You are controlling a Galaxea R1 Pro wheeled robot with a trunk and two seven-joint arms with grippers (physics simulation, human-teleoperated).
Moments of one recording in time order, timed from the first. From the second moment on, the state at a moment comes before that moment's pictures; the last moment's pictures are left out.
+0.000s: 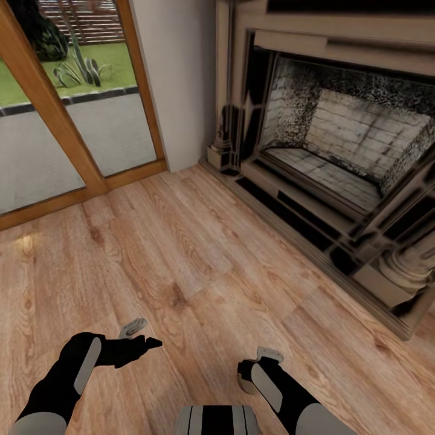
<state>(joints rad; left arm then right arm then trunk) -0.47 0.10 0.19 -0.98 0.24 1.03 -0.41 -0.57 0.13 0.42 -0.51 -0.72 0.37 -0.46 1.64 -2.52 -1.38</state>
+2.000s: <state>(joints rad) -0.47 0.10 0.20 -0.98 0.24 1.03 -0.41 -0.57 0.13 0.46 -0.54 -0.72 0.37 -0.46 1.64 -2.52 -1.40</state>
